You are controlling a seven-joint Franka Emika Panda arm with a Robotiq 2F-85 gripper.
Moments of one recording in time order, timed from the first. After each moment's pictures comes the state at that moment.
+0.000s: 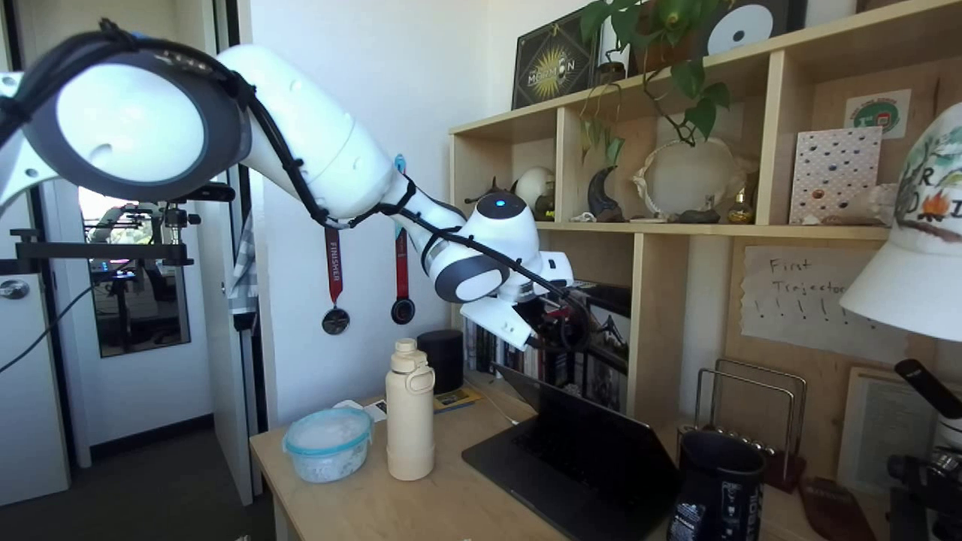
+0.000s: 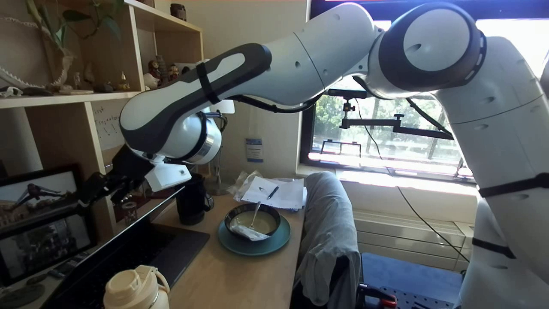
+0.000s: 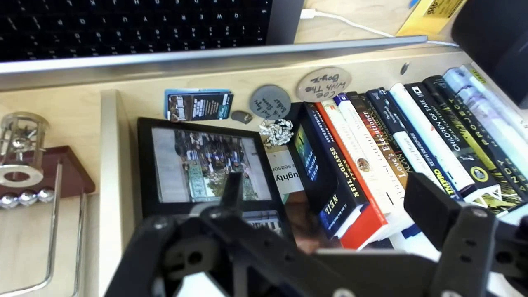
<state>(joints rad) -0.16 0.54 0.29 -1.65 0.47 2.79 -0.47</state>
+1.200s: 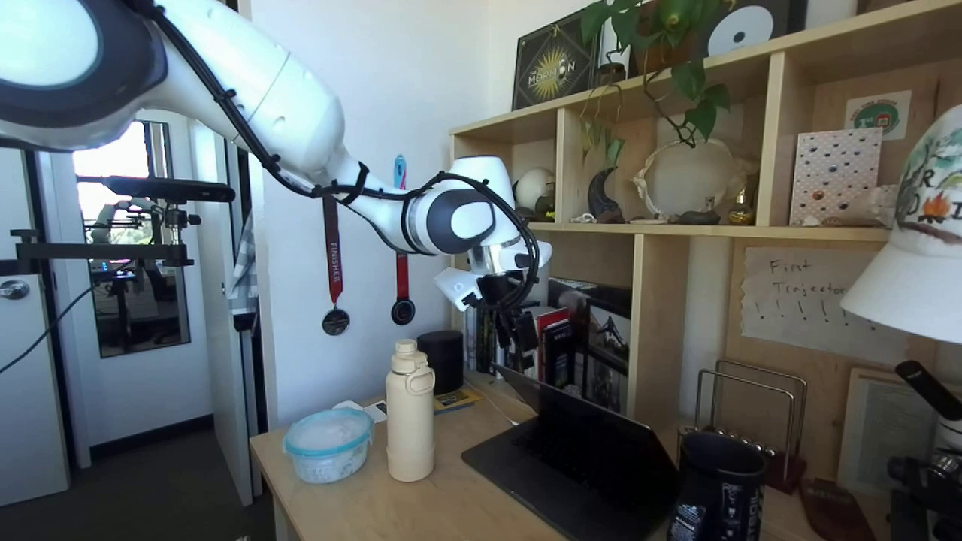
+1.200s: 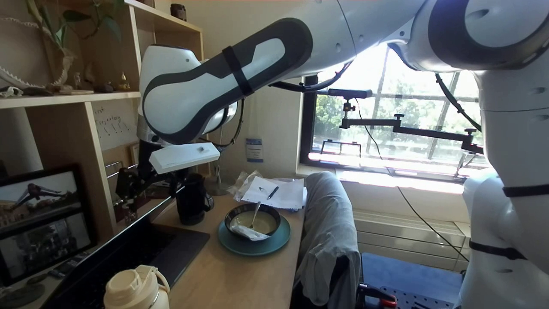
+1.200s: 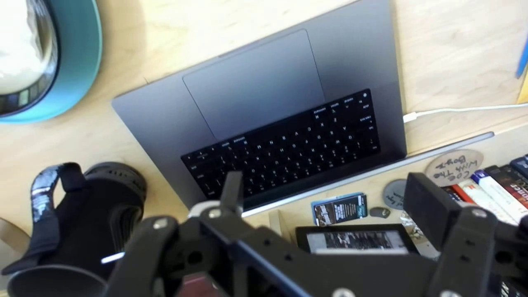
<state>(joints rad) 0.12 0.34 -0.06 -1.74 0.00 2.37 0.35</state>
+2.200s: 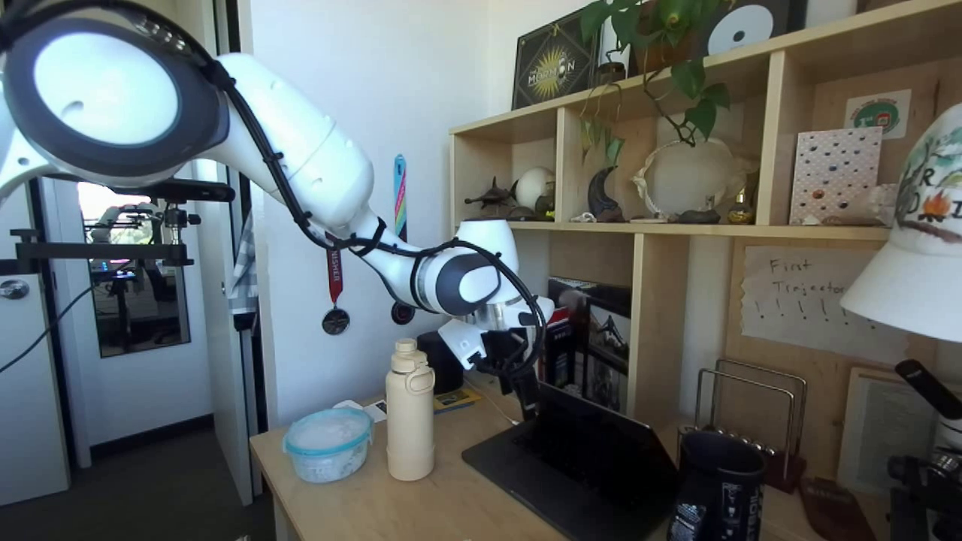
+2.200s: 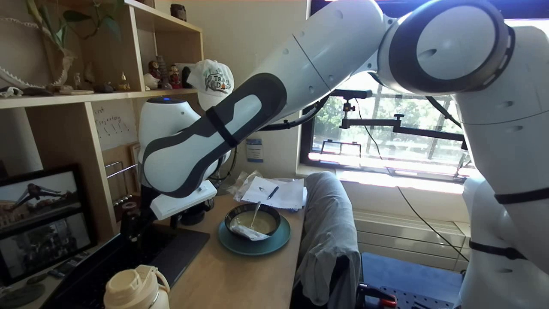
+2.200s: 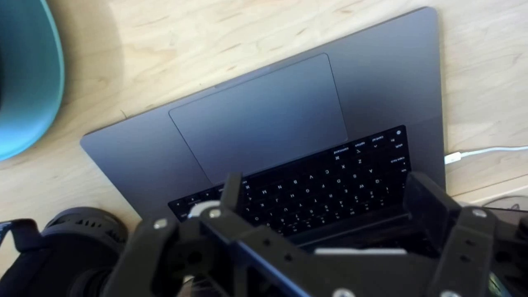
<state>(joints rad) 0.12 0.50 -0.06 -1.75 -0.01 2.50 0.36</state>
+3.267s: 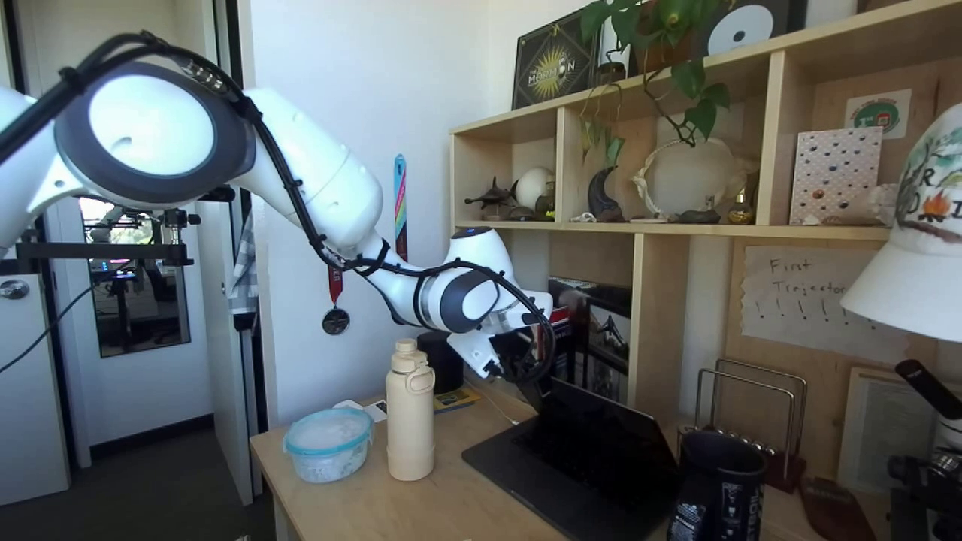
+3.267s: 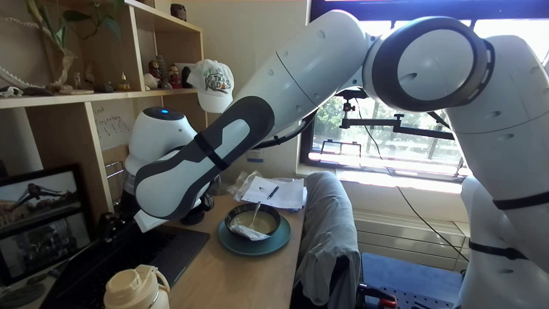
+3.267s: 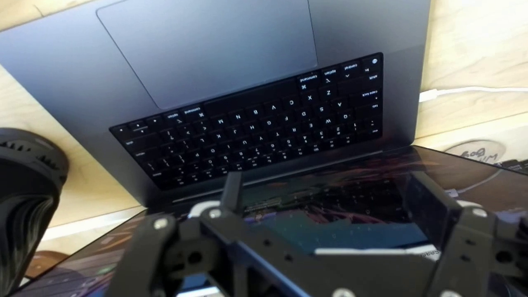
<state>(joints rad) 0.16 0.58 -0.09 -1.70 -0.04 2.74 0.34</state>
